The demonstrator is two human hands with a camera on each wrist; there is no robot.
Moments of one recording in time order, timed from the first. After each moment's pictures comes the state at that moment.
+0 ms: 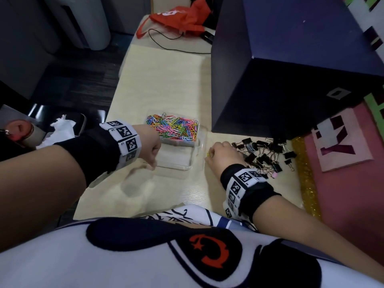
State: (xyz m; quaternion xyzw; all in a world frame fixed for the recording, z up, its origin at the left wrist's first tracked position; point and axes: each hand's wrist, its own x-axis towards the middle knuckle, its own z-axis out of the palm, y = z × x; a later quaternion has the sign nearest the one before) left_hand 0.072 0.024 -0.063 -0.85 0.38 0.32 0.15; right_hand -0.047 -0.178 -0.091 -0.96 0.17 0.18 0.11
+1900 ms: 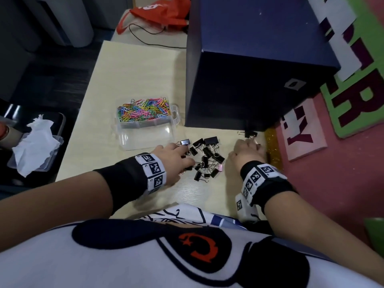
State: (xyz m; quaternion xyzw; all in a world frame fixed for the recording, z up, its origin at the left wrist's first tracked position) left_hand -0.030 -0.070 -0.073 -0.84 0.48 0.22 0.10; right_hand -0.094 -0.294 -0.083 -0.90 0.35 0.24 0.11
